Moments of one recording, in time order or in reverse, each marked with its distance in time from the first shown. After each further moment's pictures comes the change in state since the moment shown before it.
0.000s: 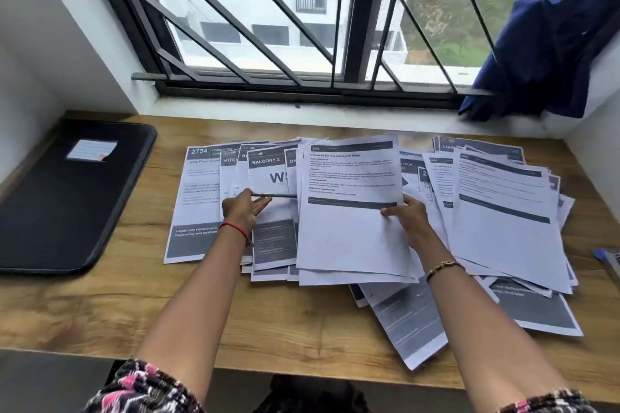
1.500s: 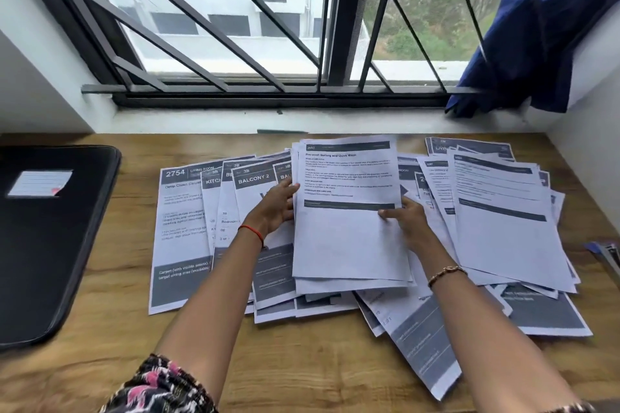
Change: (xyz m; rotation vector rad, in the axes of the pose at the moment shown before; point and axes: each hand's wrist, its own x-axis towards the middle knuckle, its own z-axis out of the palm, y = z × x) left_hand 0.048 -0.002 0.061 0.452 -0.793 -0.105; right_hand 0.040 0.005 0.017 0.112 0.070 0.052
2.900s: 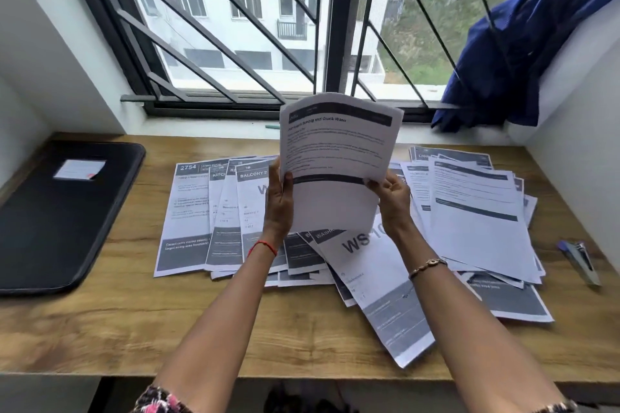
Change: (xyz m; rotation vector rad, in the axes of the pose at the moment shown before) left_hand -0.084 -0.024 0.078 0.266 0.388 0.887; right_hand -0.070 -0.038 -0.005 0.233 -0.181 -0.446
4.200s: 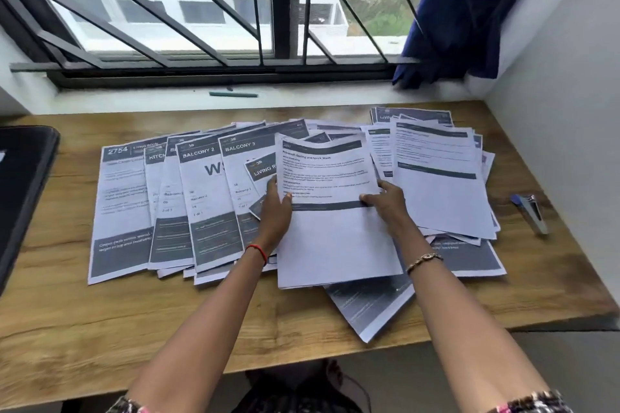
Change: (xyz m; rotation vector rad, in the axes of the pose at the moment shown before) left_hand -0.031 -0.056 0.060 0.243 -0.207 -0.454; right_hand -0.013 0.024 -0.083 -0.392 0.230 0.350
